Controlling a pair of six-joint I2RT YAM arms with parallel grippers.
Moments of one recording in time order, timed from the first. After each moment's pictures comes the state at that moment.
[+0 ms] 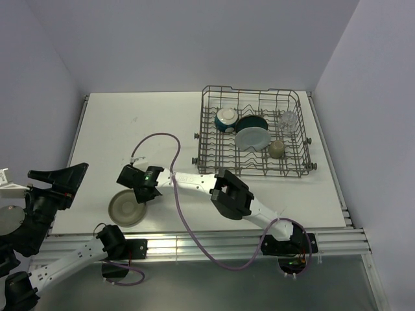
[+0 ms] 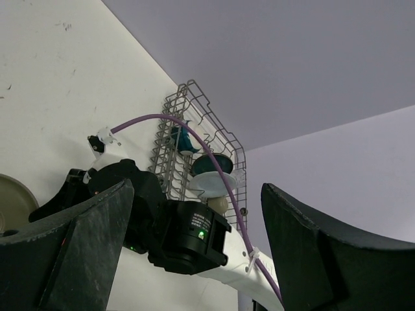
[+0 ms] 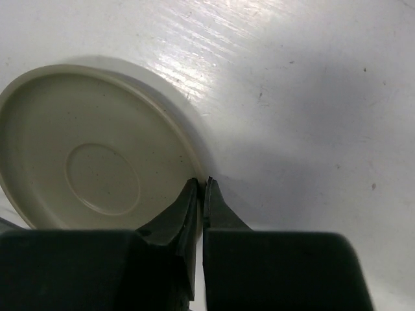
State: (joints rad) left arm -0.94 0.27 1.25 -1.12 -0.83 -1.18; right arm 1.25 2.47 2.17 -0.81 0.24 0.84
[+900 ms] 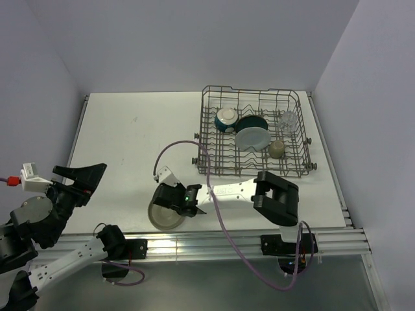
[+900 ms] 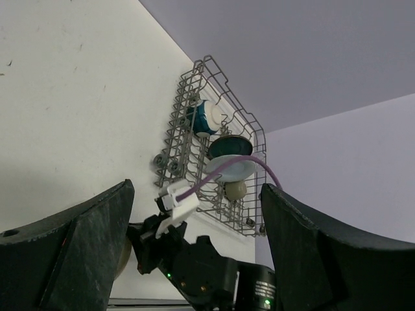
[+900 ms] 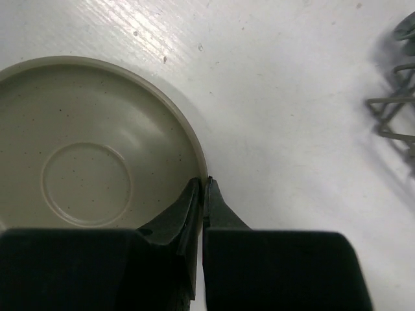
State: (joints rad) left arm -0.94 0.30 1.14 -1.09 -0.78 -1.20; right arm 1.31 1.92 1.29 -0.42 0.55 0.46
